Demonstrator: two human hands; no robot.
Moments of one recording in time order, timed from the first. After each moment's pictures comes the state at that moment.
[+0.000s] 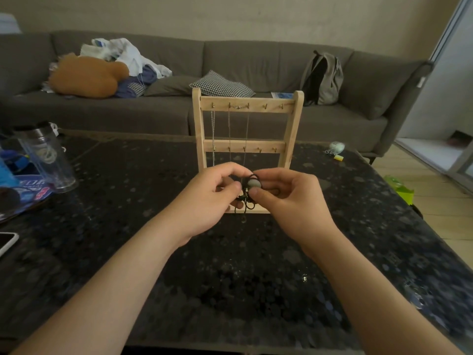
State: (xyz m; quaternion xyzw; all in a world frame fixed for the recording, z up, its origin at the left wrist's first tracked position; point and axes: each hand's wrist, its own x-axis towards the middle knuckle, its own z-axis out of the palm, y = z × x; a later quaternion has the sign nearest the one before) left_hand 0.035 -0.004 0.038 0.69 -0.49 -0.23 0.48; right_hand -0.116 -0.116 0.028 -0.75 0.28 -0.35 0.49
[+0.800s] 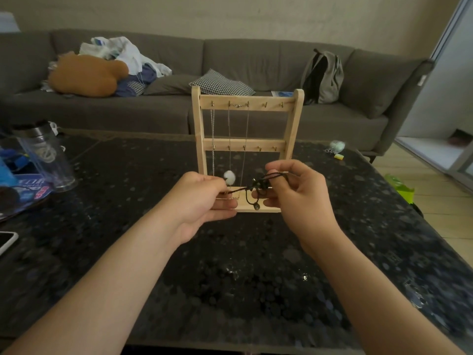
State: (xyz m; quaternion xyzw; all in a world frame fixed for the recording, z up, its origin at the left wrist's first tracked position) left_hand 0.037 -0.009 0.045 0.66 -0.19 -0.41 0.60; right_hand -0.113 -0.116 0.029 -0.68 0.31 -0.39 0.55
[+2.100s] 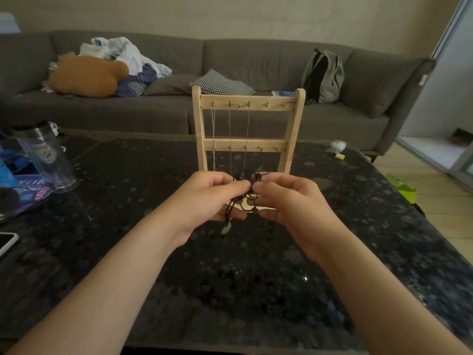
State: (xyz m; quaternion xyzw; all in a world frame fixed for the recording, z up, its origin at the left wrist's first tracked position) left_hand 0.034 -0.001 0.047 0.69 -0.37 -0.37 0.49; right_hand -0.120 -0.112 0.035 -0.63 0.30 -0.27 0.67
